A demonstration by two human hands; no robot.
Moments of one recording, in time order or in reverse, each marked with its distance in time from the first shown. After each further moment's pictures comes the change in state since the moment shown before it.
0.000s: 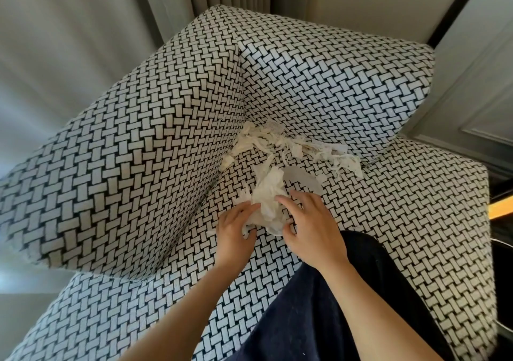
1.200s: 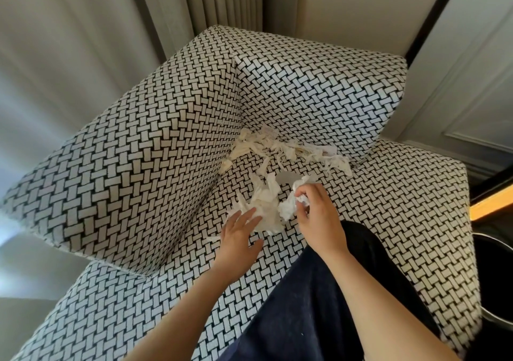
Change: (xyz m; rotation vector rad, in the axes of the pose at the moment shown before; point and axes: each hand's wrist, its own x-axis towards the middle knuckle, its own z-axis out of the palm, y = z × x) left_hand -0.024 0.022 -0.026 0.176 -0.347 0.021; right_hand -0.010 0.003 -0.013 0.313 0.304 0.089
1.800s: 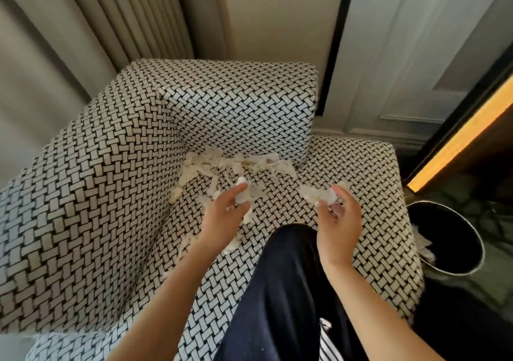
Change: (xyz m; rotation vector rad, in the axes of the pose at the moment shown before) left_hand 0.046 0.118 -0.039 -0.452 -0.064 -0.006; right_hand -0.029 0.032 -0.073 0.513 0.634 0.615
